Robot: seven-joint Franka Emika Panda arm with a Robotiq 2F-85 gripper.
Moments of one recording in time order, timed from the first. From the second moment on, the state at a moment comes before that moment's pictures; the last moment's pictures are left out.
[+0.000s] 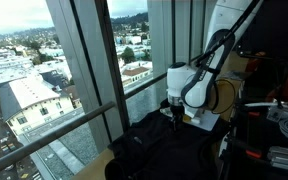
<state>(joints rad) 0.30 0.82 -0.15 -1.97 -0.04 2.82 0.20</state>
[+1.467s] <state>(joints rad) 0.36 0.85 -0.18 -1.93 -0.07 2.82 0.21</state>
